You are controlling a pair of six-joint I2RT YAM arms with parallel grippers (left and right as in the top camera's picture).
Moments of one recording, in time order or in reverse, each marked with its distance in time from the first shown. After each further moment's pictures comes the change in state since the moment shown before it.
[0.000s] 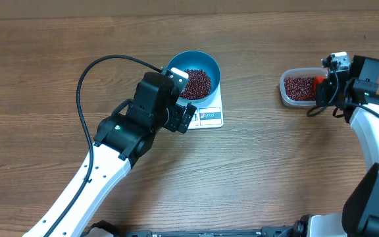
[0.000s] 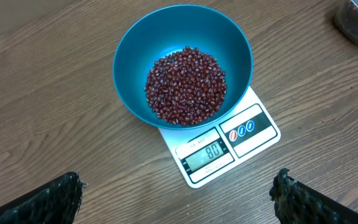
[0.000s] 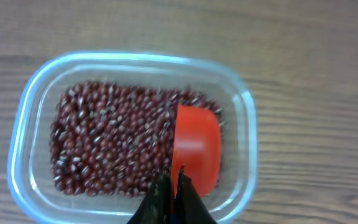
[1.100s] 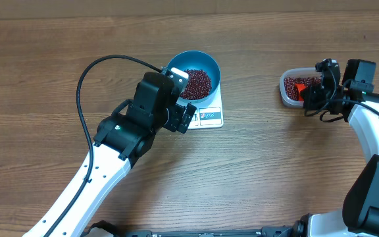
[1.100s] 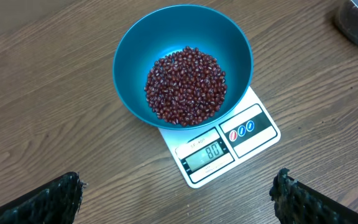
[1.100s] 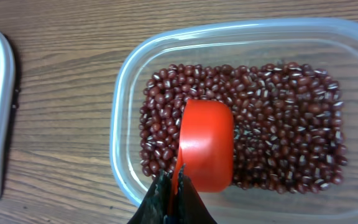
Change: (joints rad) left arm 0.000 0.000 0.000 0.000 0.000 0.000; right arm 0.000 0.037 0.000 -0.078 -0.268 0.162
